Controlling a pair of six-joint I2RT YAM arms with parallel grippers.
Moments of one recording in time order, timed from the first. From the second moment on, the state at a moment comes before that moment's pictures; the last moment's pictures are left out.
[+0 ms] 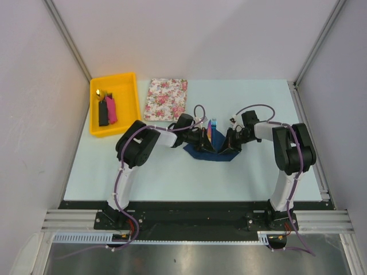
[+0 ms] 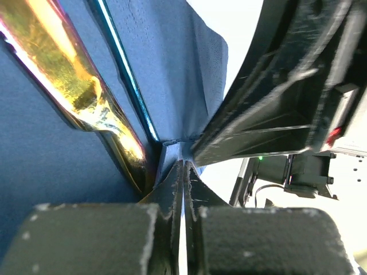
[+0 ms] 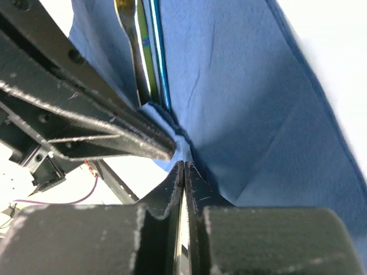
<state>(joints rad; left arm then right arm) -0.60 2.26 1.28 0.31 0.86 -0.80 0.19 1.93 1.06 -0.36 -0.75 0.38</state>
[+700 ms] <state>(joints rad) -0.60 2.27 1.29 0.32 0.87 -0.80 -0.08 1.80 1.09 -0.58 -0.64 0.24</state>
